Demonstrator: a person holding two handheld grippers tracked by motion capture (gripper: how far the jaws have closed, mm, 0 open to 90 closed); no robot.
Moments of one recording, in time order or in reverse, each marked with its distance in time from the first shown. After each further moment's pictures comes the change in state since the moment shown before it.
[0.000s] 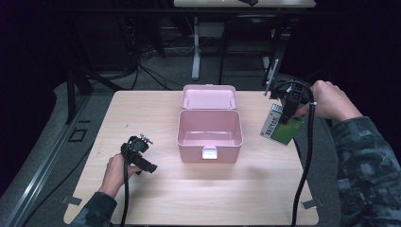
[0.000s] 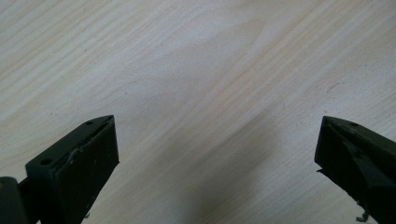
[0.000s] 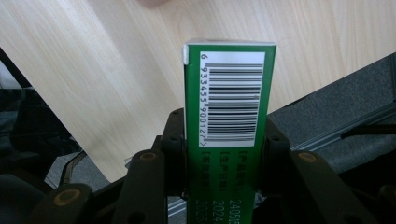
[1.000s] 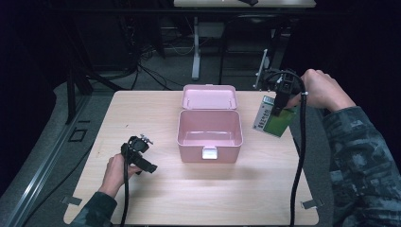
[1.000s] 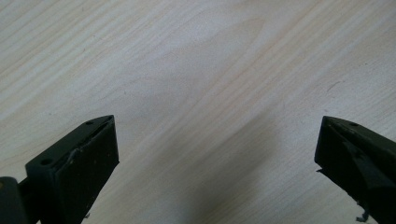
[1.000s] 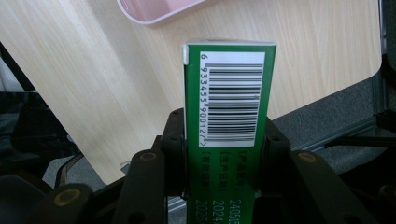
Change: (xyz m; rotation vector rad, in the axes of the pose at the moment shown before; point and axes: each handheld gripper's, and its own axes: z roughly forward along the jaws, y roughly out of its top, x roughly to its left) left arm 0.000 0.000 0.001 0.004 -0.002 0.004; right arm 0.005 0.030 -0.023 -0.008 -0.021 -0.066
